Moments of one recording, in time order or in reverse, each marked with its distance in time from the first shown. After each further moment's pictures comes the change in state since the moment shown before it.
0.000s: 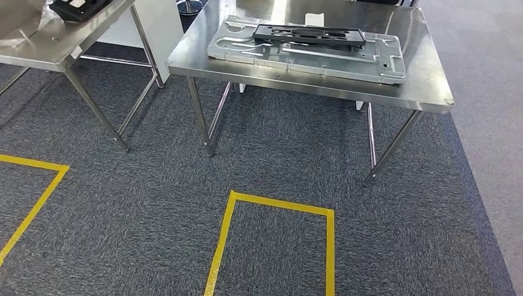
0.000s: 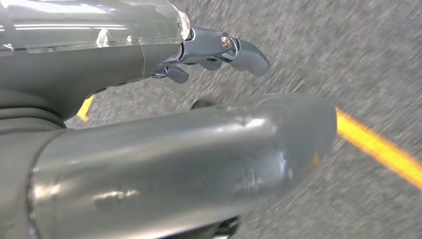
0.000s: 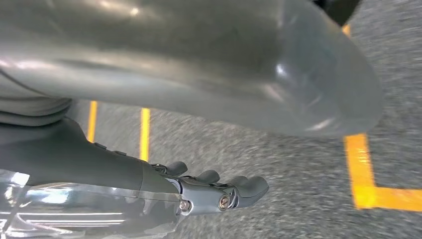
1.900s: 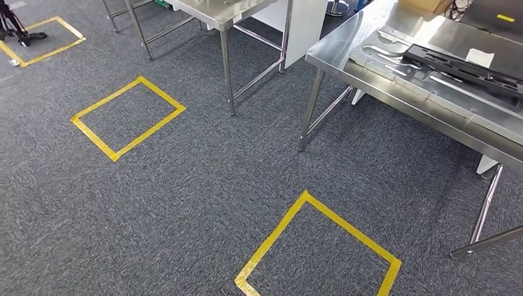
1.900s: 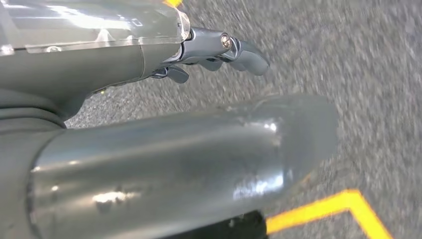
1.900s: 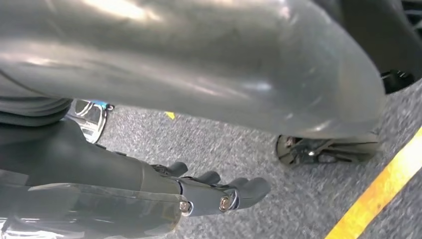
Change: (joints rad) left arm -0.007 0.036 -0.085 0.008 -0.065 0.039 0.031; right arm -0.015 -0.004 0.031 0.024 0.130 0.144 0.109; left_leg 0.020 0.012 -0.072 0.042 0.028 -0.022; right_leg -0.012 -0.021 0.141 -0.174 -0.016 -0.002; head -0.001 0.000
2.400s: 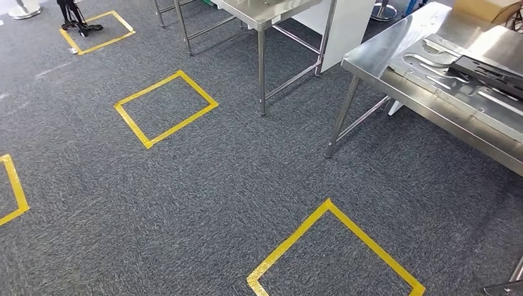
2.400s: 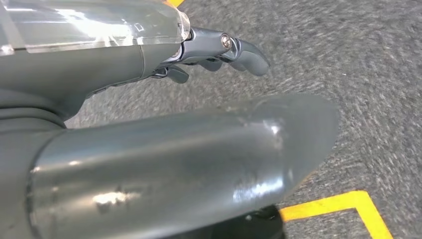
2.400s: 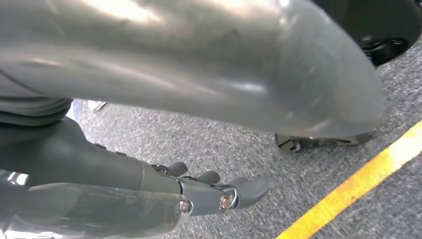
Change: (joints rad) left arm 0.003 0.006 -0.020 0.018 -0.018 0.013 0.004; right arm -0.001 -0.011 -0.001 0.001 0.018 0.009 -0.010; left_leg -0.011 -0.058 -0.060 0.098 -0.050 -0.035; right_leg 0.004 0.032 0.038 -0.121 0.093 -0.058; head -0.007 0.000
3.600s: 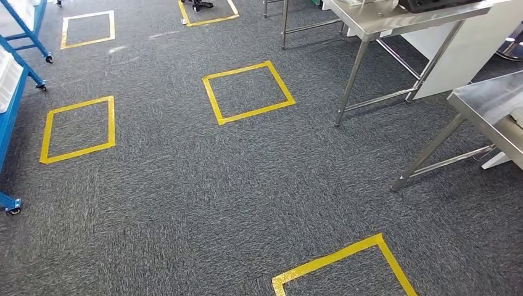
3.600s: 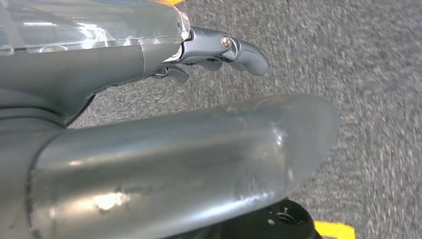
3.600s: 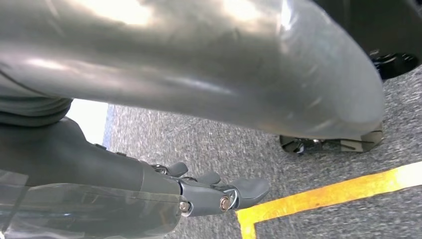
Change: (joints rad) left arm 0.003 0.020 -0.025 0.010 -0.013 -0.001 0.003; right arm -0.003 -0.002 -0.023 0.002 0.036 0.018 0.022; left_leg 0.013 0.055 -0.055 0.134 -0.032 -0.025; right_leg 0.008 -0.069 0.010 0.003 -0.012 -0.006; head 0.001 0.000
